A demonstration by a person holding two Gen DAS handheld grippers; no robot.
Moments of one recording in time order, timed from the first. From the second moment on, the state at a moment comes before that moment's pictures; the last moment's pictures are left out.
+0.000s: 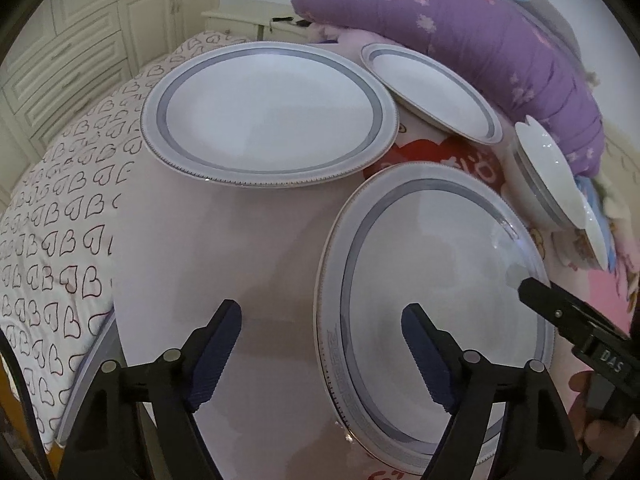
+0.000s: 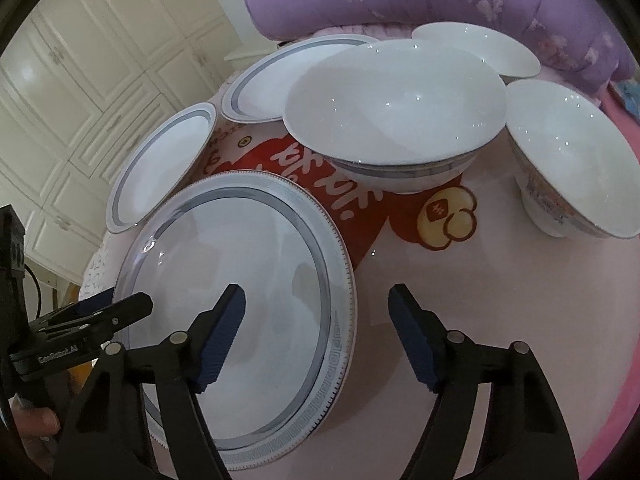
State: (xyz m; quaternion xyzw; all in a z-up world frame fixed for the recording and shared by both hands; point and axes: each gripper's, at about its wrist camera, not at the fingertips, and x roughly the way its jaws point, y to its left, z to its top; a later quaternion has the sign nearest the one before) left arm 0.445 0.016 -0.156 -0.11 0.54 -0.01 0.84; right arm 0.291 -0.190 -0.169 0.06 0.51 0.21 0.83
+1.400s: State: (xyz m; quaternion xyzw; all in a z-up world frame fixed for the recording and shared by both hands) left arm 0.346 0.077 -0.103 -0.13 0.50 -0.01 0.86; right arm 0.231 -0.142 -0.147 0.07 0.52 0.22 0.82
